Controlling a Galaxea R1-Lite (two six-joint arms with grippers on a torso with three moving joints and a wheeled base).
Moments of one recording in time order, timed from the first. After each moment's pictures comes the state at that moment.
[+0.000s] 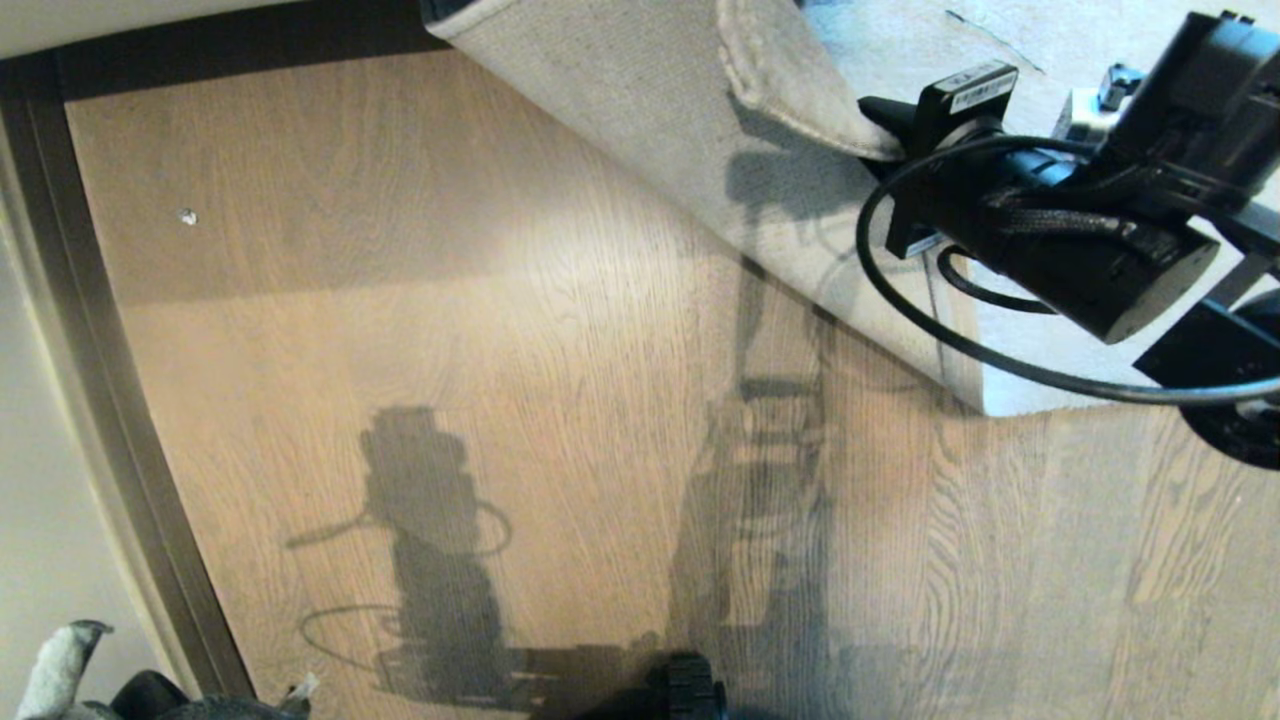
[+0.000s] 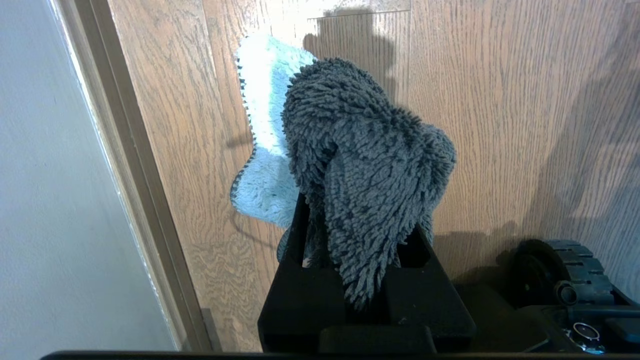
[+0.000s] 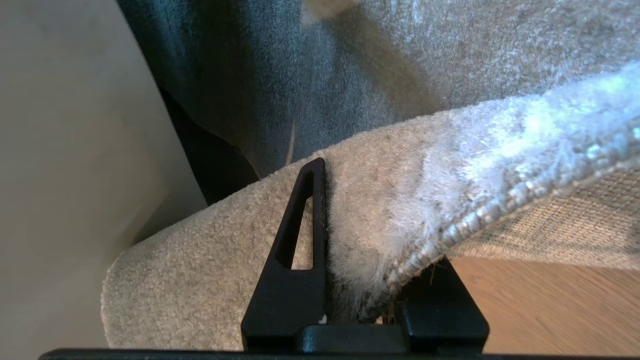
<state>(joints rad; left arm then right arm) 0.00 0.00 0.00 0.00 0.00 -0.02 0.51 1.67 -1.17 -0.83 -0.13 1.21</state>
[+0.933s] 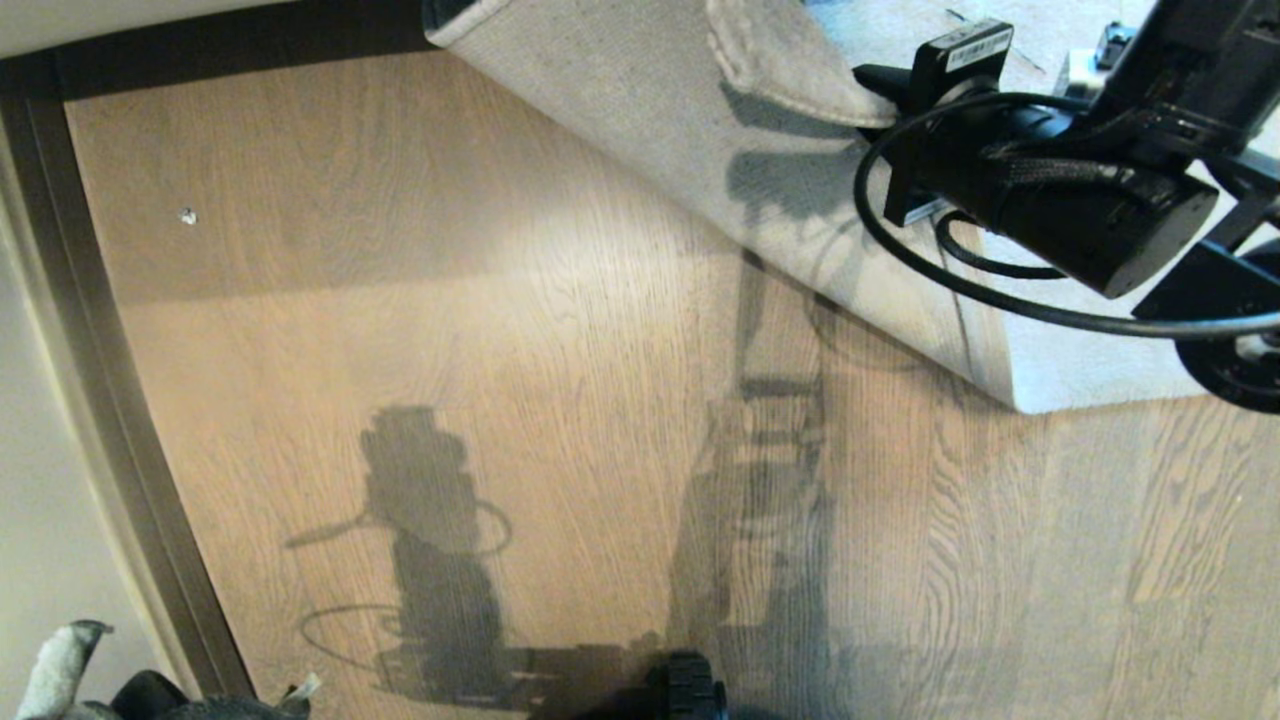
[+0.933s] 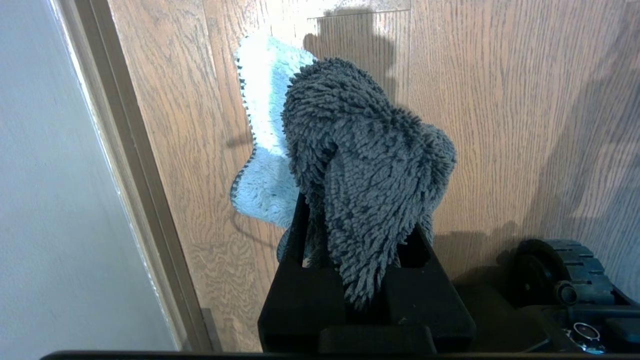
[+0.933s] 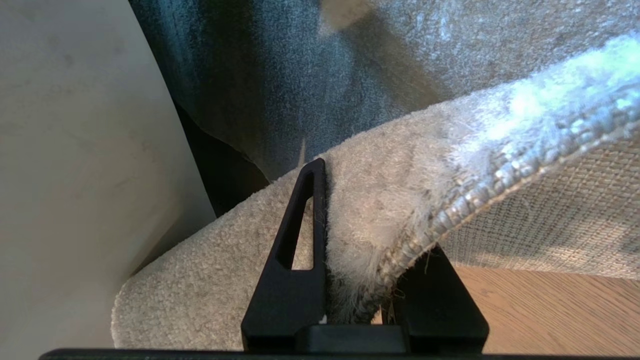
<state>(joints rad) 0.00 0.00 0.00 0.00 0.00 -0.01 0.51 1.68 -1.30 -0.73 -0.12 1.19</state>
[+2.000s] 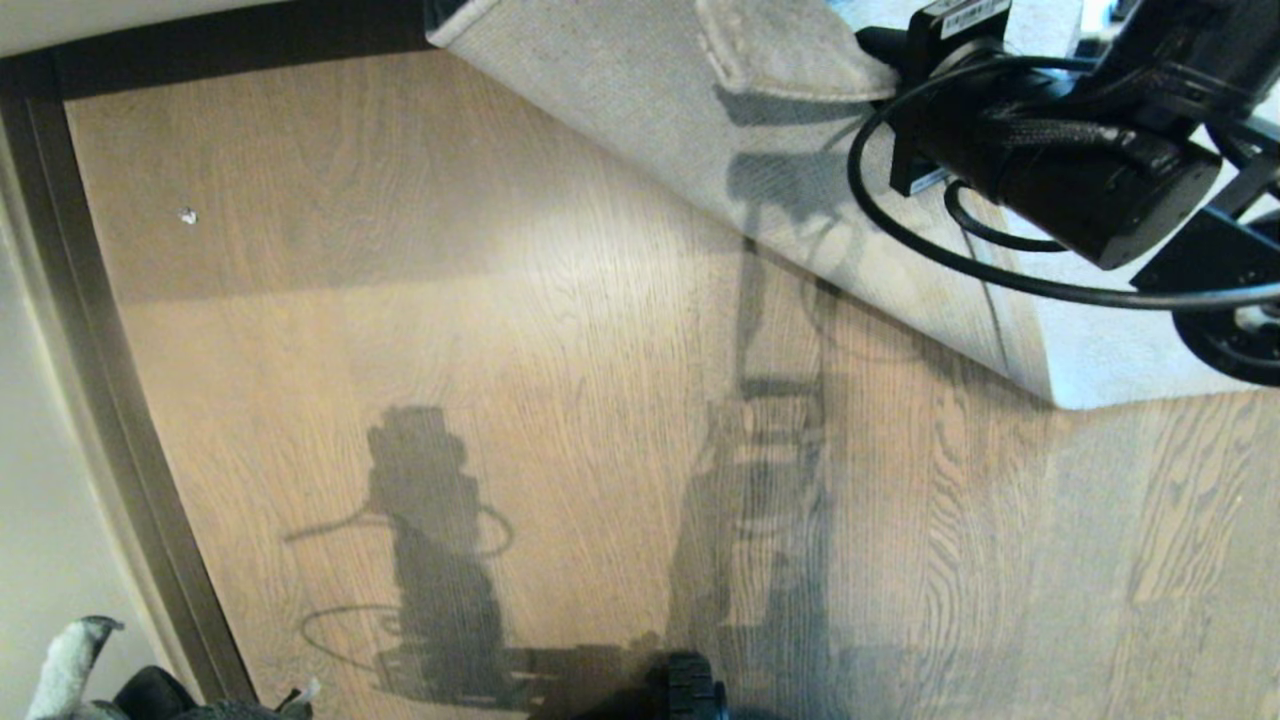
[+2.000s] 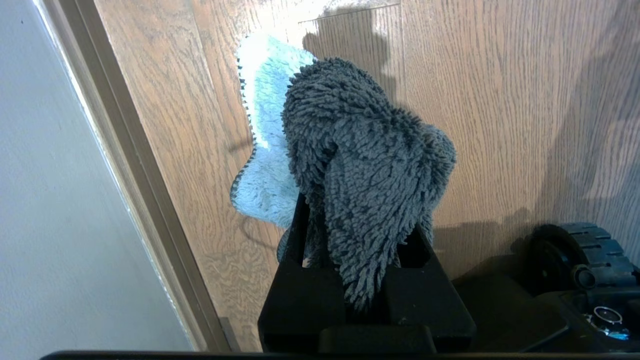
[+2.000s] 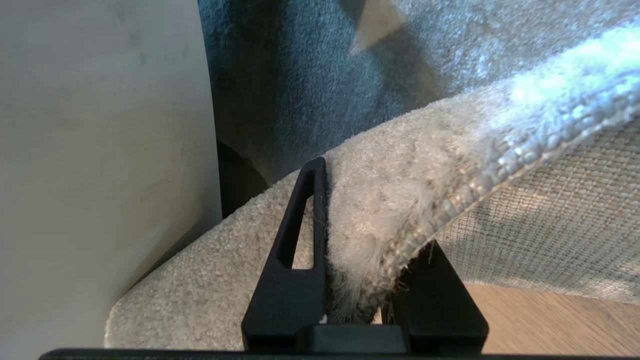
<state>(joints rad) 0.00 0.00 0.00 0.00 -0.03 0.07 0.52 1.70 -1.38 -0.71 -0.16 1.07</state>
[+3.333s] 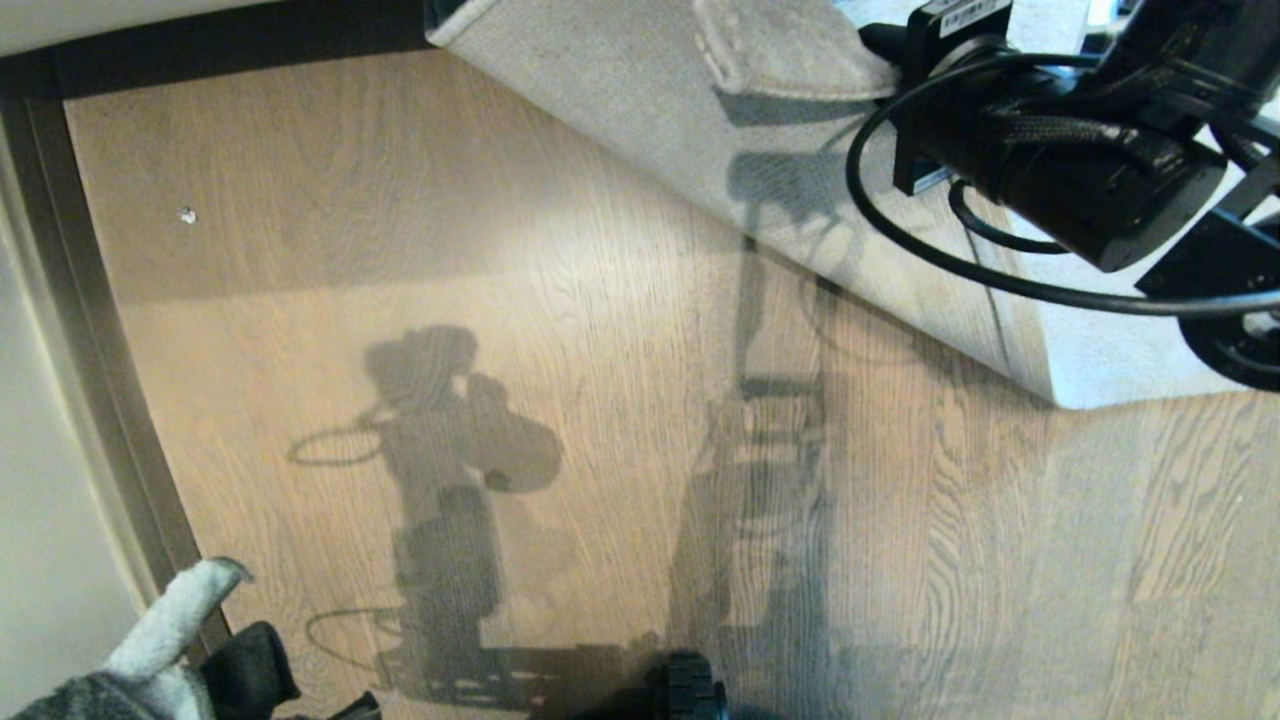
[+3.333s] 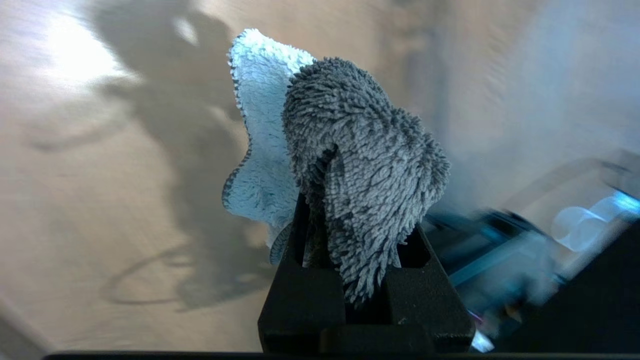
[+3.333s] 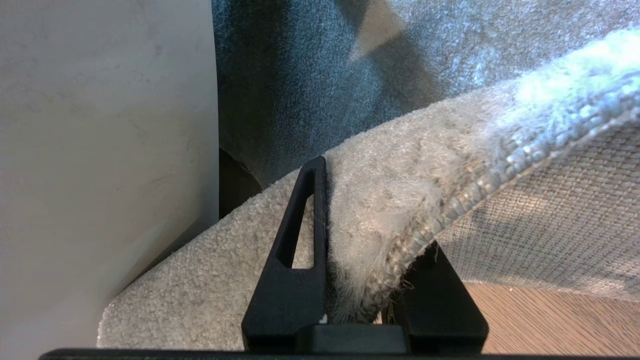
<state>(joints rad) -0.02 0.34 -0.31 0.10 -0.52 0.04 0.54 1.69 -1.37 -0.72 -0.20 1.04</state>
